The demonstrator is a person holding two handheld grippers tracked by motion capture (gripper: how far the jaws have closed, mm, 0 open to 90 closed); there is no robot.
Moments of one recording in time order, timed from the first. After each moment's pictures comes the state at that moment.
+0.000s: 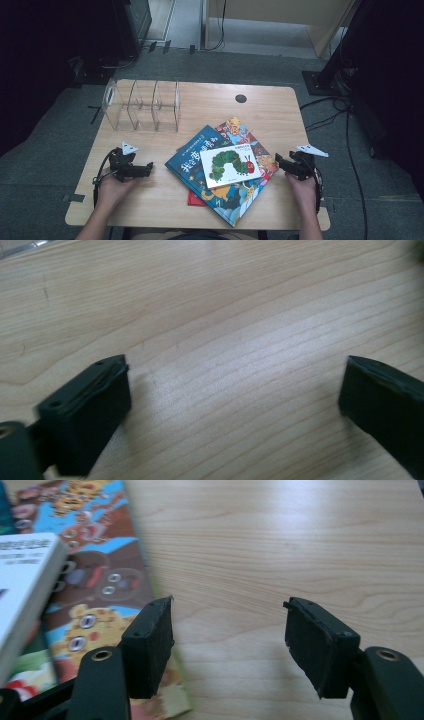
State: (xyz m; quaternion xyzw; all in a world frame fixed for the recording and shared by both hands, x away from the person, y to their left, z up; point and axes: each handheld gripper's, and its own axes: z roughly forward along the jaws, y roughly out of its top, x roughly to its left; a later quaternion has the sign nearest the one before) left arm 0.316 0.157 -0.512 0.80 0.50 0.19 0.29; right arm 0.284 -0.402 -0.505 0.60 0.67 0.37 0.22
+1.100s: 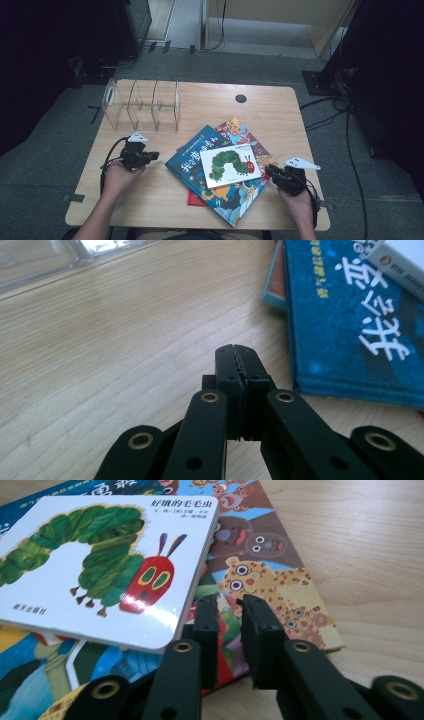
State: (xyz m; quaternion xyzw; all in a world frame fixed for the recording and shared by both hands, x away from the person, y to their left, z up) left arm 0.340 0.130 -0.478 0.84 0.42 0.05 0.34; right arm 0.237 -0.361 -0.491 0.53 0.72 0.41 0.16
